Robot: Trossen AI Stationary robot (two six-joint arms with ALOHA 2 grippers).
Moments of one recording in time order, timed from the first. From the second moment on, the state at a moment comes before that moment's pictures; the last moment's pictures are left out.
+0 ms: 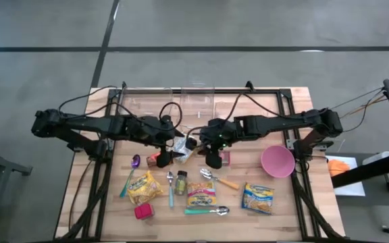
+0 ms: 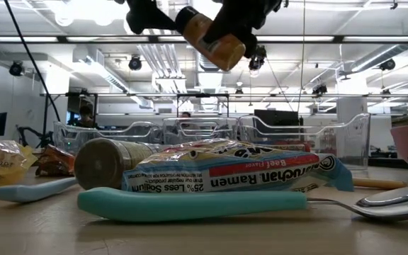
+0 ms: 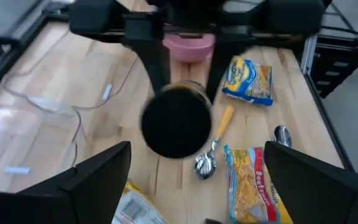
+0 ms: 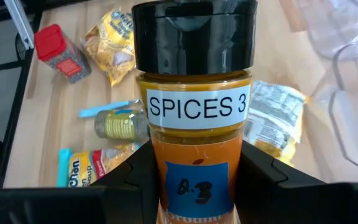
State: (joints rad) left arm -0.06 1.27 1.10 -0.42 -0.02 -0.15; right arm 0.04 1.65 1.38 -0.52 -0.07 0.25
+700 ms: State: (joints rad) left arm -0.02 1.37 1.17 -0.43 0.10 -0.12; right arm 0.04 1.73 1.48 -0.54 -0.14 0.20
